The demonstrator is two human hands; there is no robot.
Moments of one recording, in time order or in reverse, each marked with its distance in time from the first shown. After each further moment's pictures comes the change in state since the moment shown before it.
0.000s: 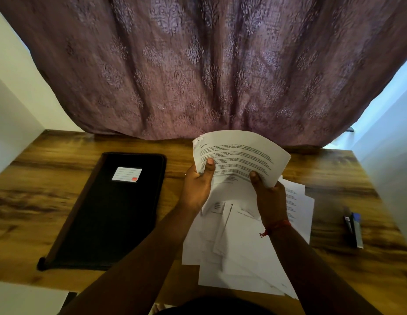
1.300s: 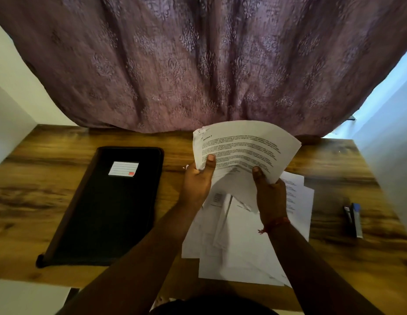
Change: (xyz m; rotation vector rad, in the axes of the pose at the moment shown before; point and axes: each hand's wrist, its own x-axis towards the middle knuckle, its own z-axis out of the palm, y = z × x) left_hand 0.006 -0.025 0.005 -0.021 0.028 0.003; right_hand -0.004 0.007 0.000 0.033 0.055 0.027
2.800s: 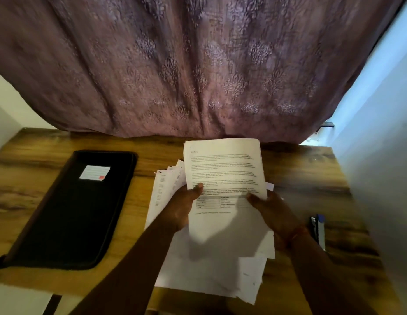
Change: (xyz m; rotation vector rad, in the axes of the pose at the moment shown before) left_hand -0.016 -0.038 0.074 -0.058 -0.111 -0.374; right_hand 0.055 -0.007 -0.137 -0.294 -0.497 0.235
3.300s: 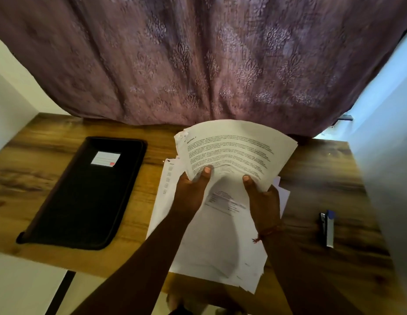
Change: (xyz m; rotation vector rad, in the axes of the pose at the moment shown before) left_hand -0.017 0.006 0.009 0.097 0.246 0.281; right_hand 0.008 0.006 0.054 0.298 0.326 -0.194
